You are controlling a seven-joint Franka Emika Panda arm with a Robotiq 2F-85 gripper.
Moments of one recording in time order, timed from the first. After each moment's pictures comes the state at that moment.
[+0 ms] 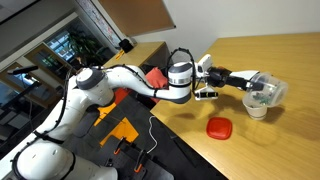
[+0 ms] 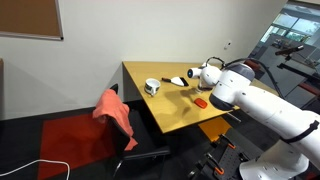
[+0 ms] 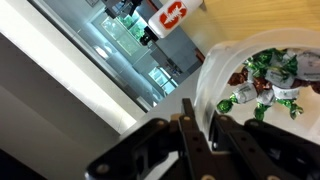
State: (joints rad) arm 0.32 1.47 -1.23 -1.57 -0.49 2.48 1.22
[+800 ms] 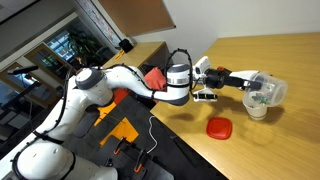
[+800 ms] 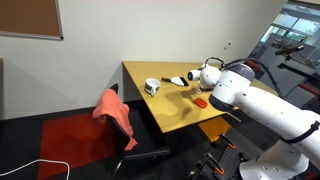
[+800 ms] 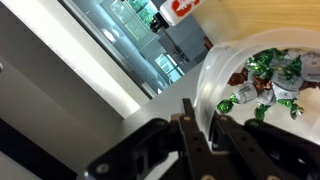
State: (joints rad) arm 0.35 1.47 -1.23 -1.61 -0.61 2.47 1.28
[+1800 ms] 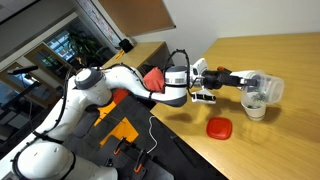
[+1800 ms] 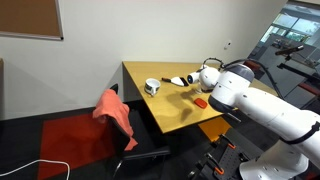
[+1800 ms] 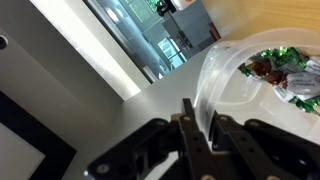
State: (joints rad) arm 0.38 1.47 -1.22 -1.65 -0.75 2.47 1.34
